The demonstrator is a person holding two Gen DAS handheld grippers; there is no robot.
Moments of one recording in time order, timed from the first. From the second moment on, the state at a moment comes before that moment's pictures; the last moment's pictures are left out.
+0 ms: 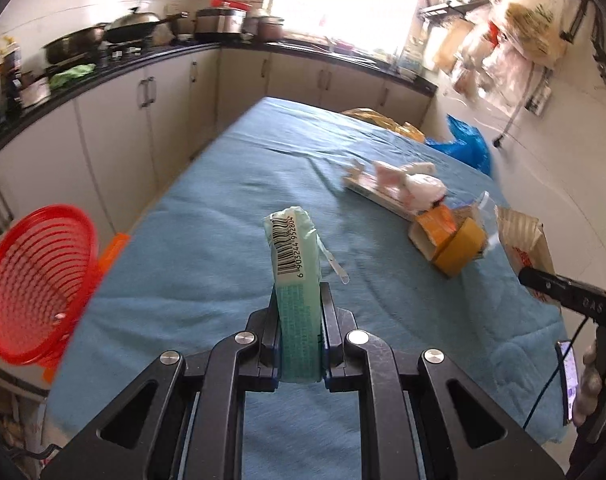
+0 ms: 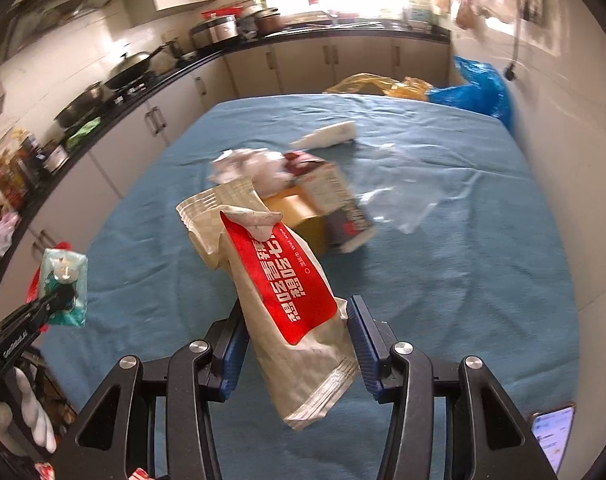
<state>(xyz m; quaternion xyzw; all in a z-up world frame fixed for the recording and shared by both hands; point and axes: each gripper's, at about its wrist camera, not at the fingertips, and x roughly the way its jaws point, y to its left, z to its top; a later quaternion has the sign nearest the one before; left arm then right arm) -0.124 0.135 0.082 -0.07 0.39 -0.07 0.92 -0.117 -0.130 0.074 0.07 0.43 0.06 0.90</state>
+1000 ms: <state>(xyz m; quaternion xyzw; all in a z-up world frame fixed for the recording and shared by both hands) -0.171 0.328 0.082 -0.11 0.34 0.14 0.92 -0.096 0.143 0.066 -0.03 0.44 0.27 0.86</state>
